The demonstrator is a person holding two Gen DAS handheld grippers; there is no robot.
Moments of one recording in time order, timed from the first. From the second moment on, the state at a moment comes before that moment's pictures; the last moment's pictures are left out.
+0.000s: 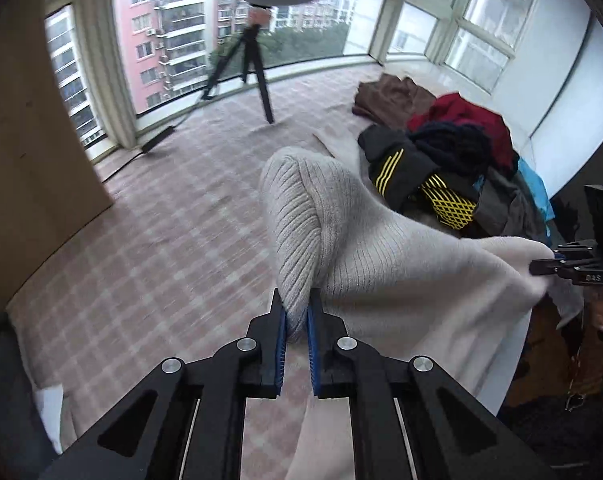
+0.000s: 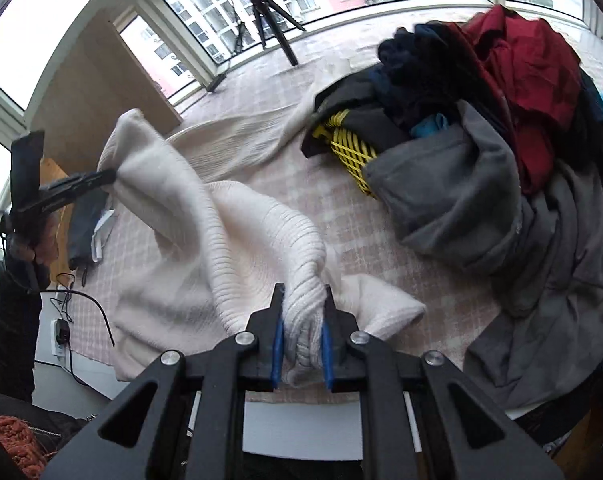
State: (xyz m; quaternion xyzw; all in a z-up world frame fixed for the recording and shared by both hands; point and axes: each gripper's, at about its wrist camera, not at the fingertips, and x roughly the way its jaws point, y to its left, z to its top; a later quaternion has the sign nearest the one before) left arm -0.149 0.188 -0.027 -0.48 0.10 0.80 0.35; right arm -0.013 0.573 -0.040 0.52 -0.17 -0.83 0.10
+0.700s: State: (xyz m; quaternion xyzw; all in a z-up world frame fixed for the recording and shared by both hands) left arm -0.025 0.135 -0.069 -0.51 0.23 0.76 0.33; right arm -0.013 0.533 -0.079 0.60 -0.11 -0.78 0.14
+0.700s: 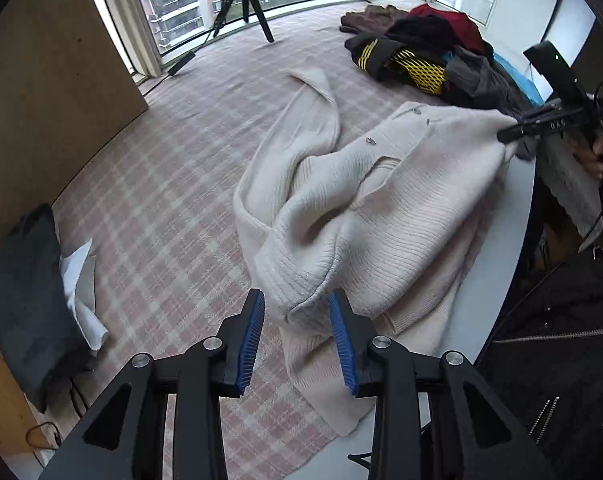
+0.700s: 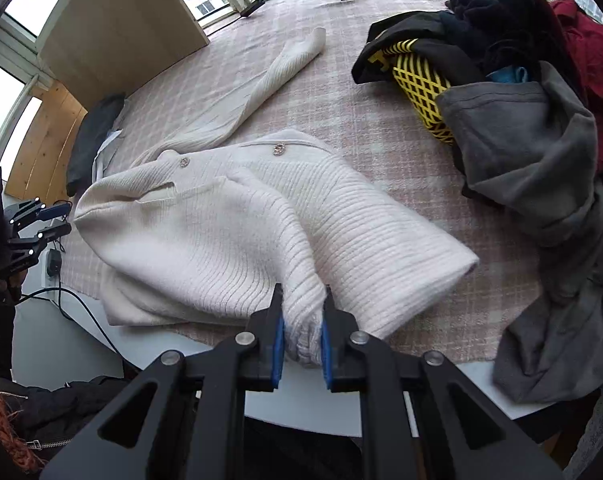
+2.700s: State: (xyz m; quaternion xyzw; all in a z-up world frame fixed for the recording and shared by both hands) left arm 0.029 0.051 0.363 -0.02 0.22 0.97 0.10; right arm 0.006 0.446 0.378 0.11 0.10 -0.99 0.08
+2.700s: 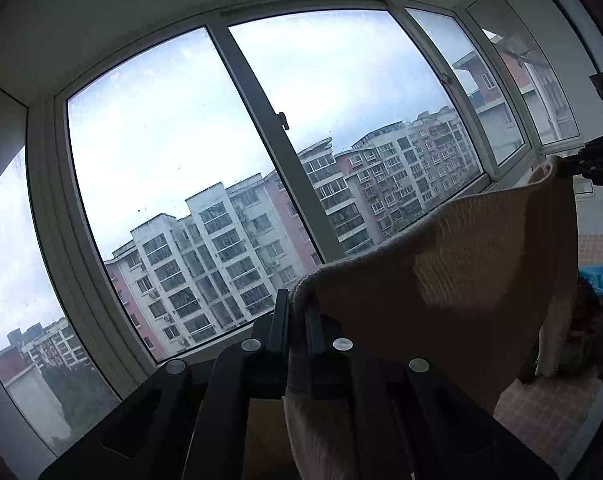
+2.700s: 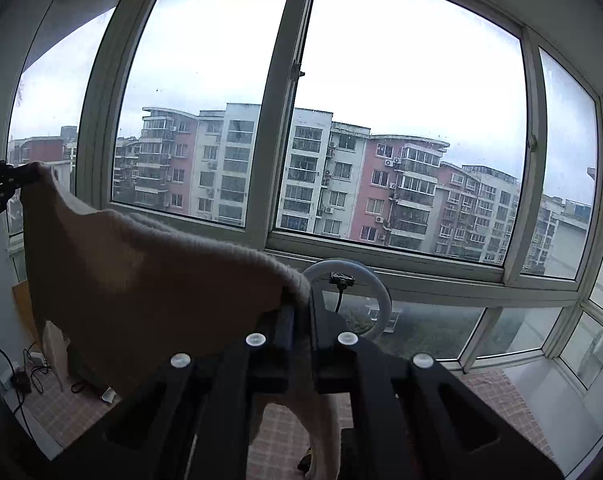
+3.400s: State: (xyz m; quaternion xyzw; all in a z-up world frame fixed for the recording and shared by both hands) left arm -0.243 0.069 0.096 -0.36 0.22 0.90 0.07; right arm -0.268 0.371 0.129 0.32 0.16 -0.93 0.06
